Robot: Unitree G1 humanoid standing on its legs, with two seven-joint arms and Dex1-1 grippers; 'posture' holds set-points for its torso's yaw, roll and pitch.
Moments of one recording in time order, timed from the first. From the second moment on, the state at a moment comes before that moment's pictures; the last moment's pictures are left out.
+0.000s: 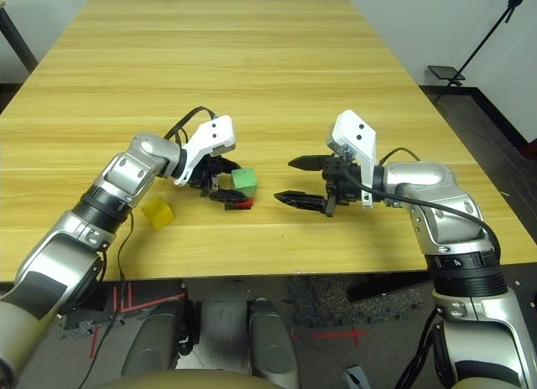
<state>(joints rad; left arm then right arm) -0.87 0.28 -0.40 0.34 -0.06 0.56 -1.14 -0.44 -0.81 0.01 -0.04 0.41 0.57 1.18</state>
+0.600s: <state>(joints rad) -0.44 0.54 -0.08 -0.53 -0.18 1.34 -0.72 -0.57 -0.77 0.08 0.11 0.38 0.52 1.23</state>
